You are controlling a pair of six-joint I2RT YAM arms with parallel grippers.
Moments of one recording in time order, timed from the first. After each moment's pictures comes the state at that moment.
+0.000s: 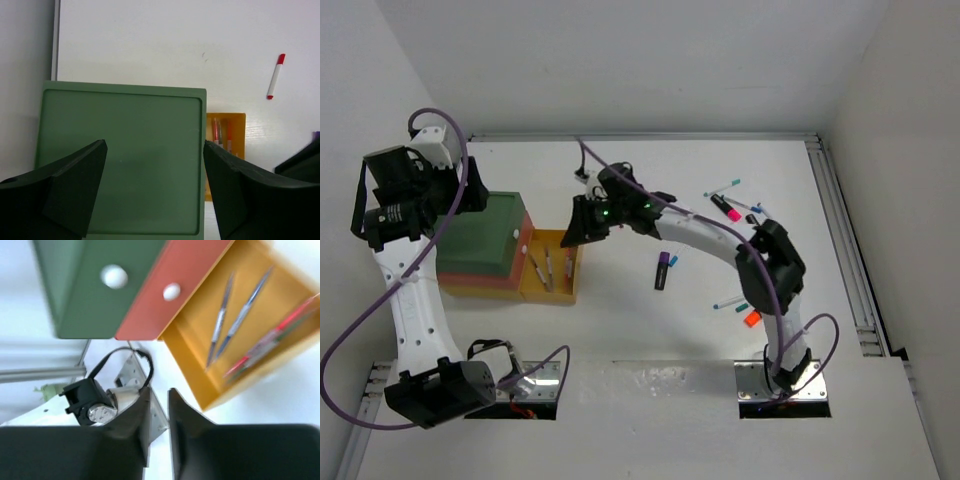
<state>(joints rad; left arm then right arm) 0.39 1.12 1.40 -0.83 0.36 0.15 0.84 2.04 1.60 -0.13 -0.54 0.67</state>
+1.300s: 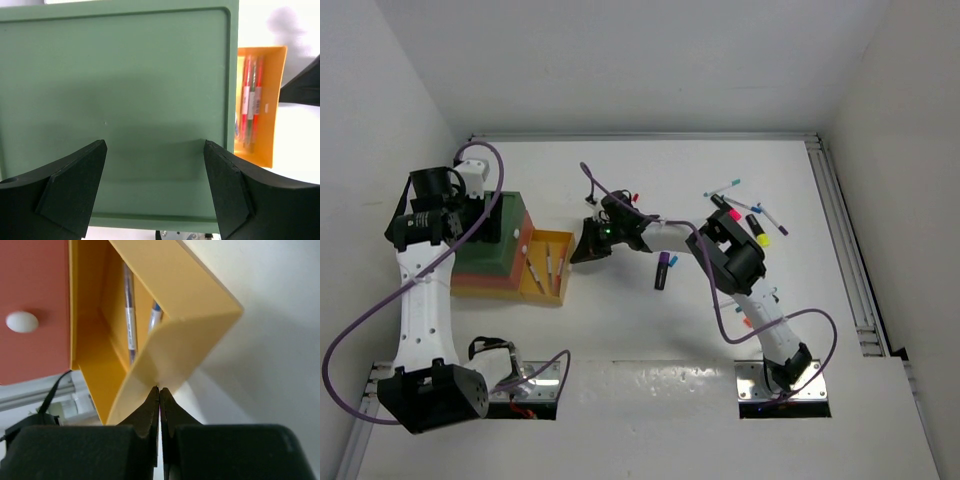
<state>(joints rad) 0.26 1.09 1.21 -0.92 0.11 0.30 0.78 2.33 1.52 0.17 -0.61 0.79</state>
